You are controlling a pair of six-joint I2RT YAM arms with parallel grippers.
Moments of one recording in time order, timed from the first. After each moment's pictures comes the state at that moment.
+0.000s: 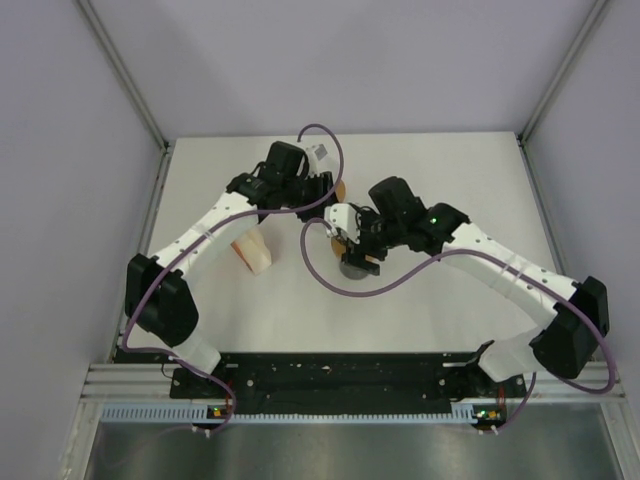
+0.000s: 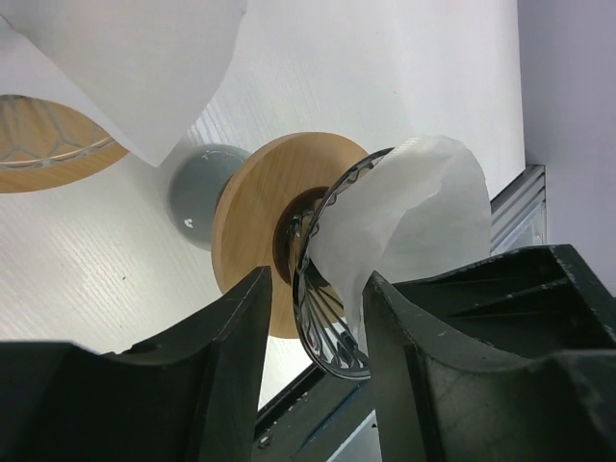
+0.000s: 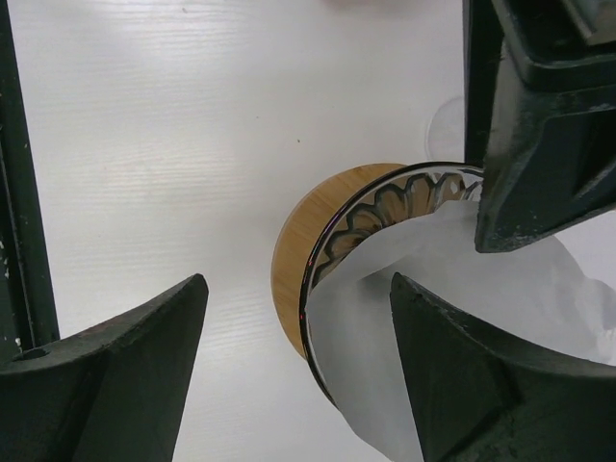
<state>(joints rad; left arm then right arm) -0.53 1.63 1.46 -0.59 0.44 -0.54 0.77 1.39 1.27 -0.68 -0.35 -0.66</state>
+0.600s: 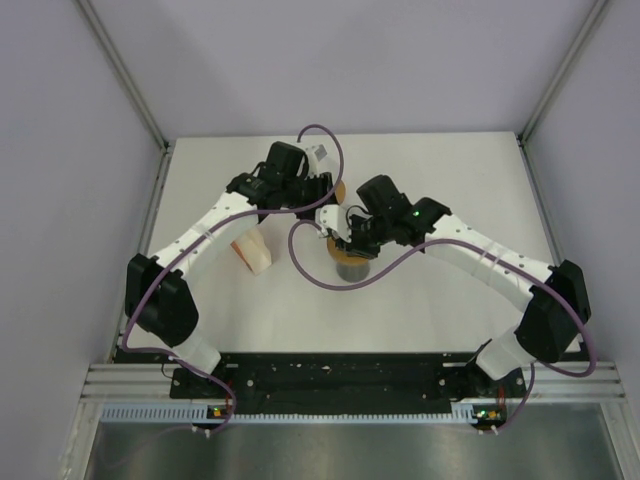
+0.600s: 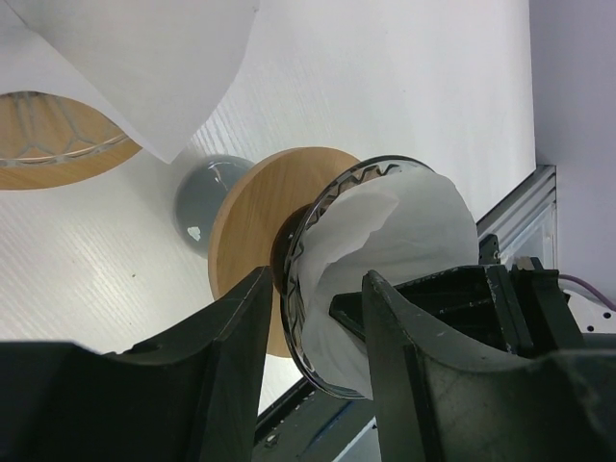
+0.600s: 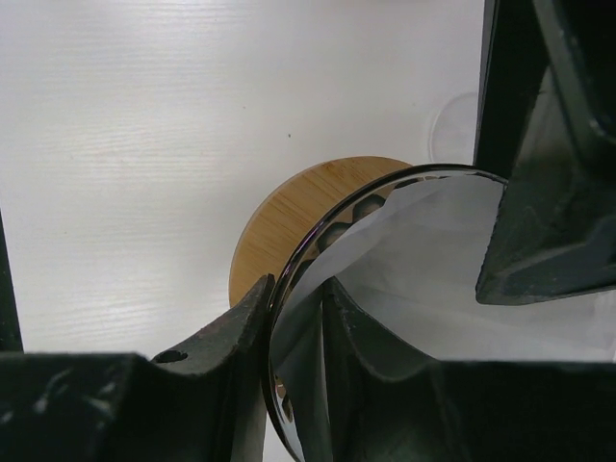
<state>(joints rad) -0.53 1.63 1.47 -0.60 0.43 -0.53 0.77 1.51 1.32 -0.69 -0.34 -0.71</state>
